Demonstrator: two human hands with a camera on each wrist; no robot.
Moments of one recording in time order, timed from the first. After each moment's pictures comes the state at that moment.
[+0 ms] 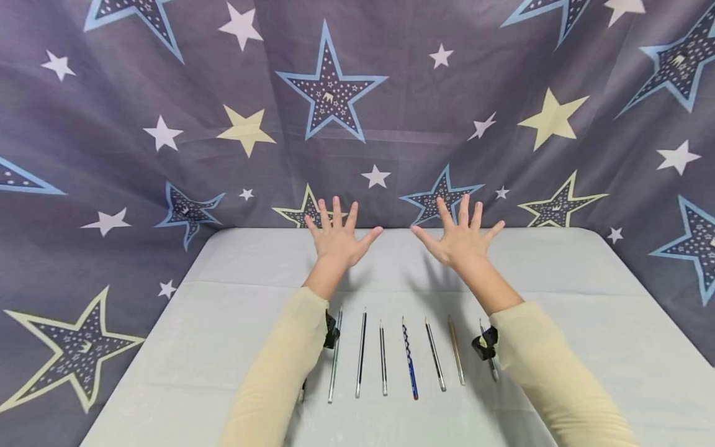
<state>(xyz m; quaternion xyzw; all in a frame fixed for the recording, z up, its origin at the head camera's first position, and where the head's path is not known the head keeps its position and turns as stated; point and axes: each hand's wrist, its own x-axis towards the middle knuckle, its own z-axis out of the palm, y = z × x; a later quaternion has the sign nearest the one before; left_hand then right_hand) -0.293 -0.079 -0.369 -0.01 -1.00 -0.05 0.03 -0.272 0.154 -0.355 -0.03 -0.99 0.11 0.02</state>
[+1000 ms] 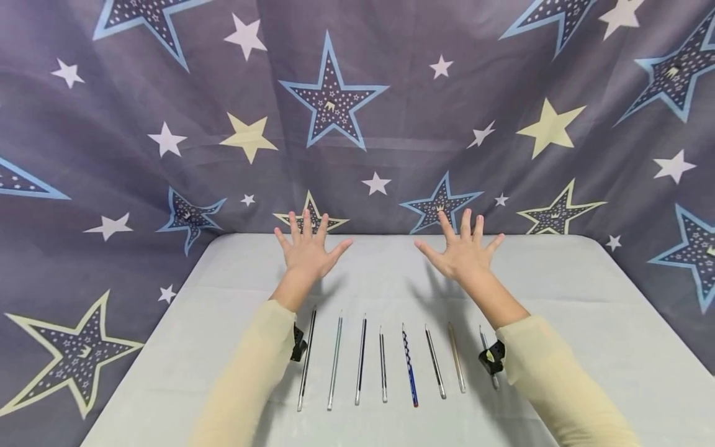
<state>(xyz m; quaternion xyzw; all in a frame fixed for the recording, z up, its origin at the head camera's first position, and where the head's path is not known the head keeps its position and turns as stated) -0.288 -0.135 -0.373 0.00 -1.00 -0.04 0.03 -0.262 0.159 -0.356 -0.02 -0.99 0.12 0.01</state>
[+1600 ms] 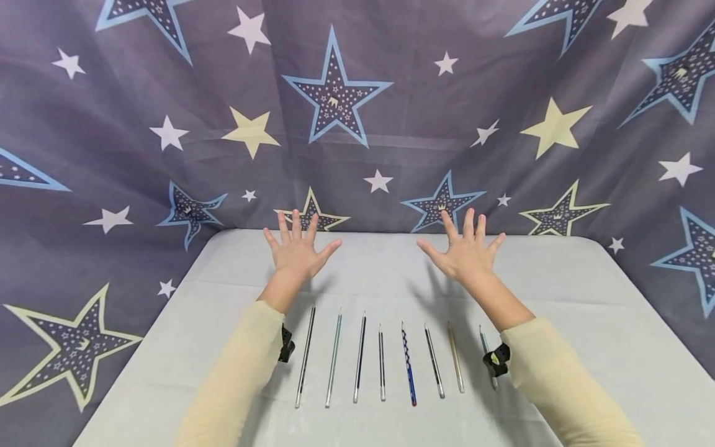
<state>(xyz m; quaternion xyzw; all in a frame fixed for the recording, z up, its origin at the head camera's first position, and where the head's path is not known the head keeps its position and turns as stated) -0.282 -0.156 -0.377 0.01 -1.00 -0.04 0.03 -0.259 0.159 -0.359 -0.01 -0.99 0.12 0.03</state>
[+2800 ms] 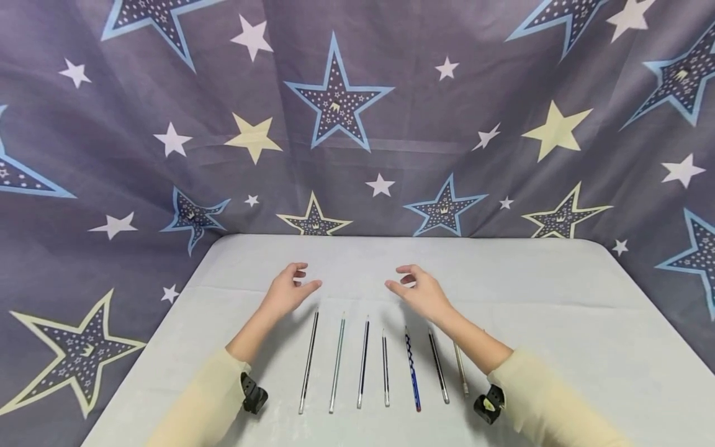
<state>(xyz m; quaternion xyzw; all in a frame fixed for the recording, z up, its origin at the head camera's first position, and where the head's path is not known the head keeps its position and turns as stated) -0.232 -0.190 -0.408 0.01 -0.92 -0.40 -0.01 -0.213 0.090 -0.393 0.04 -0.89 0.44 -0.03</state>
